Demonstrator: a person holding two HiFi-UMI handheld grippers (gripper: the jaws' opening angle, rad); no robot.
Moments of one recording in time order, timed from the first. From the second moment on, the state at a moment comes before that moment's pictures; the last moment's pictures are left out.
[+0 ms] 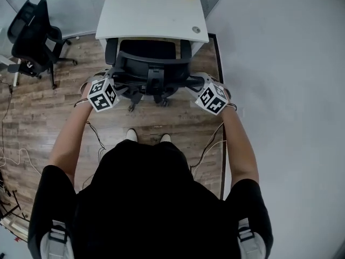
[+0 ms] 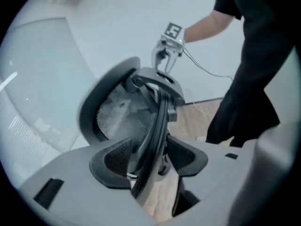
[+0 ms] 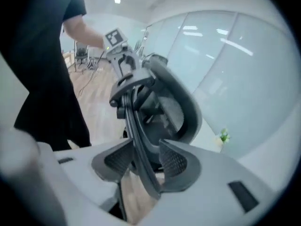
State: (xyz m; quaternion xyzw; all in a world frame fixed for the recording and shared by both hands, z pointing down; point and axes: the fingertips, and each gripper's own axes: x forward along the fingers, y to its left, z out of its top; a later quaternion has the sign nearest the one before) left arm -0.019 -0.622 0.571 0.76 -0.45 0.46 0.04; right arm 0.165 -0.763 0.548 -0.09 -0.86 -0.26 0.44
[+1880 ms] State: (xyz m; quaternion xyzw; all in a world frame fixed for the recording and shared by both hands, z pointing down) left arm 0.124 -0.642 0.381 0.75 -0.66 0.03 -0.02; right arm 0.169 -0.672 0.367 -0.03 -1.00 -0.04 0.02
